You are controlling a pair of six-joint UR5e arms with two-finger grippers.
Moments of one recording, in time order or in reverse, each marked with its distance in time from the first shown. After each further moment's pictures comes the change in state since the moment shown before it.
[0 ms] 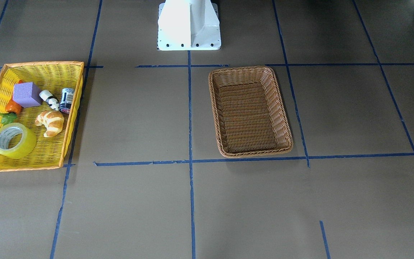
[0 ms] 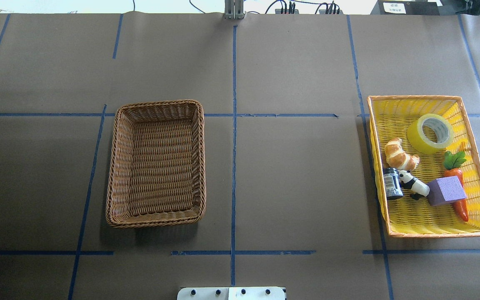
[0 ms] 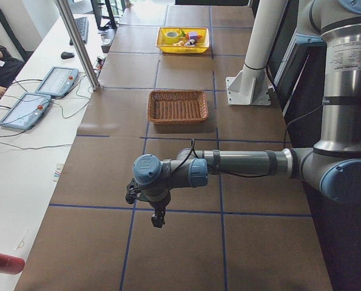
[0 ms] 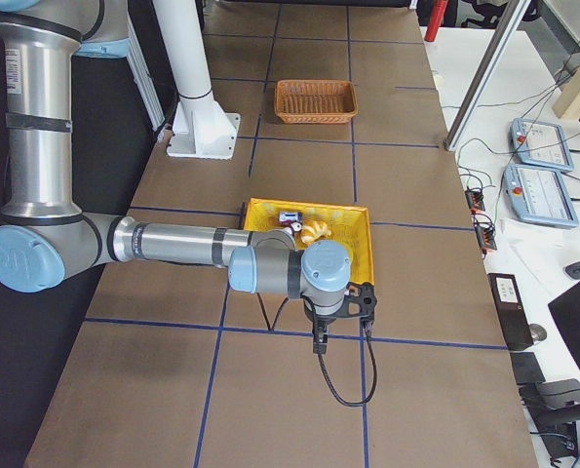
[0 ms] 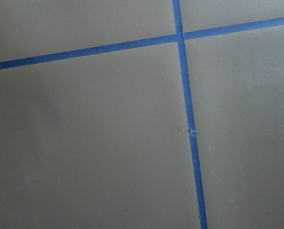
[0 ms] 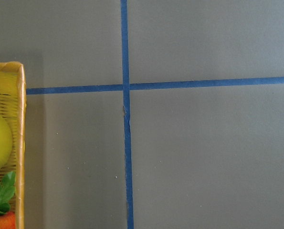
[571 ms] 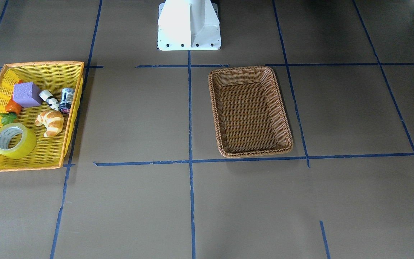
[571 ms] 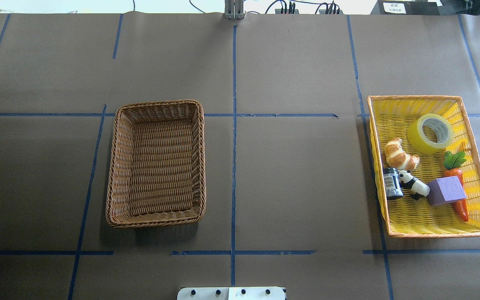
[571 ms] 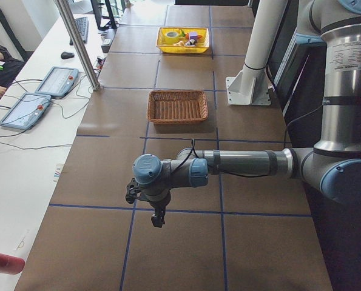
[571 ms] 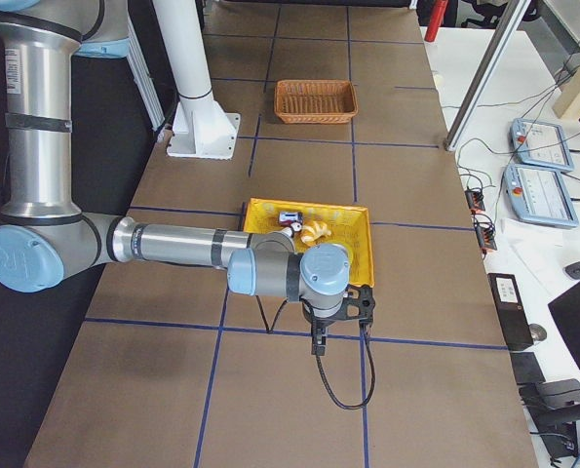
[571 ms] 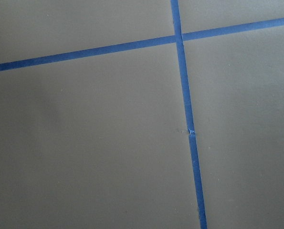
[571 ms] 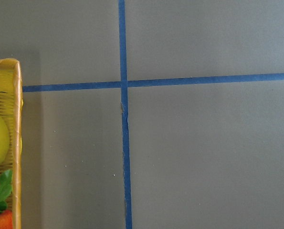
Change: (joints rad) left arm 0.000 0.001 -0.002 -0.002 0.000 0.001; right arm 0.000 -0.003 -0.004 0.002 -0.002 -0.001
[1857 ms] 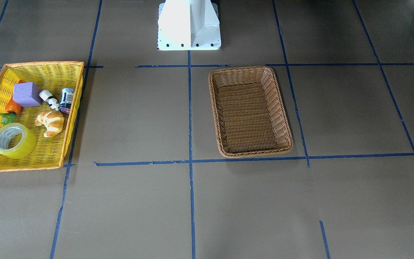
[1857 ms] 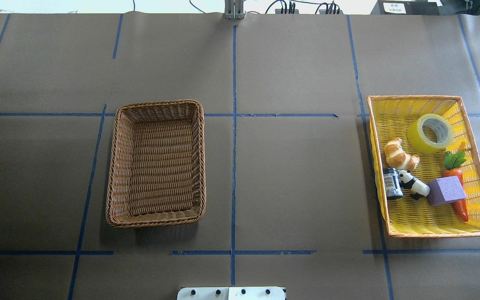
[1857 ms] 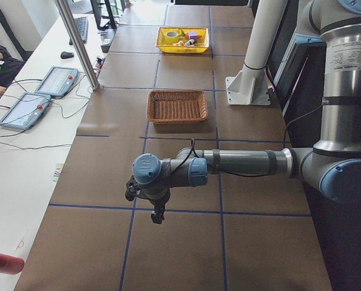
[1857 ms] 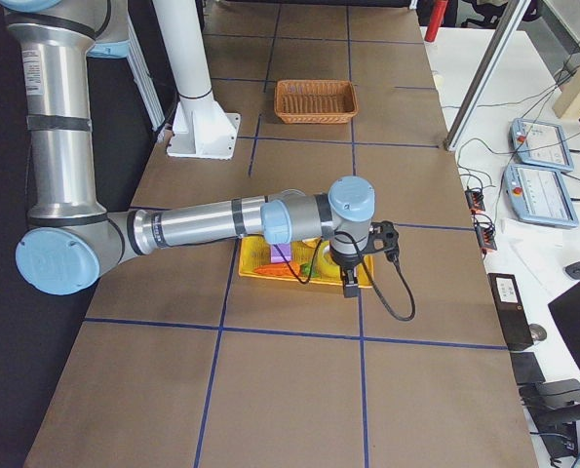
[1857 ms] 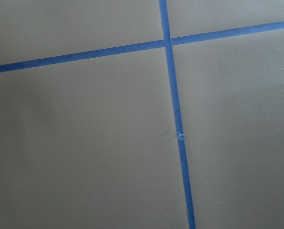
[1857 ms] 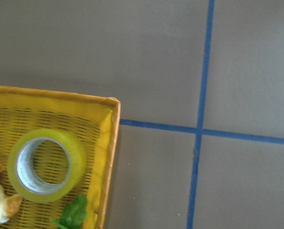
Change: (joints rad) left arm 0.000 -0.001 -0.004 0.000 -0.052 0.000; right arm -0.151 0.110 0.143 -0.010 -0.014 0.071
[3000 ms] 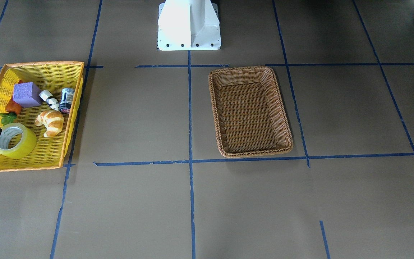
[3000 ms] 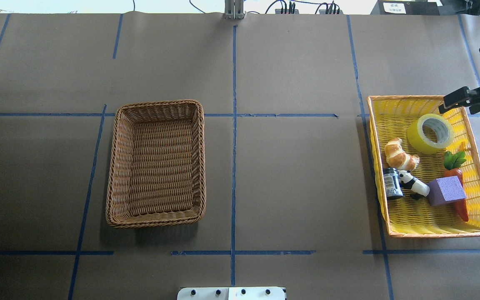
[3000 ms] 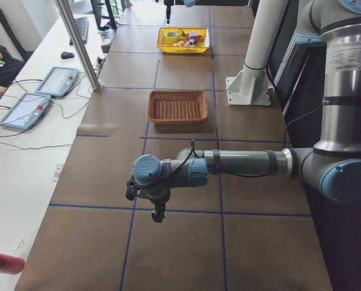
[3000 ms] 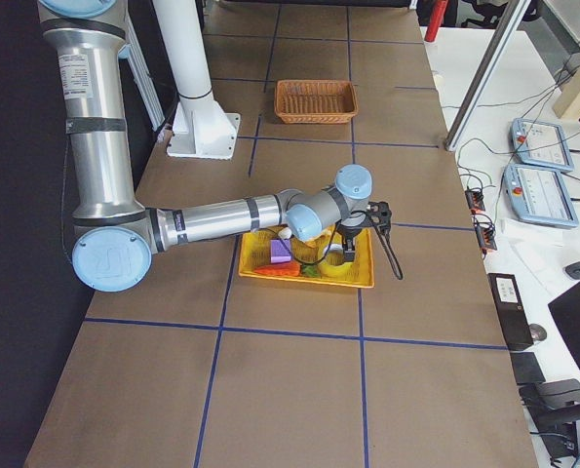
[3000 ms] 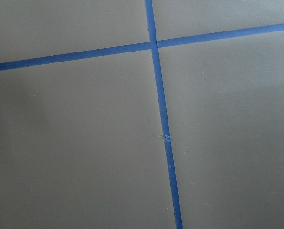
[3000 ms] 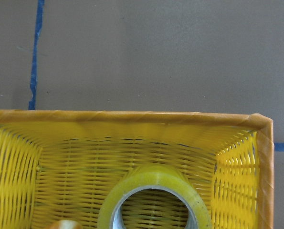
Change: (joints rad) left arm 0.001 0.000 0.003 0.000 -0.028 0.000; right arm -0.311 0.047 -0.136 0.388 -0.057 0.551
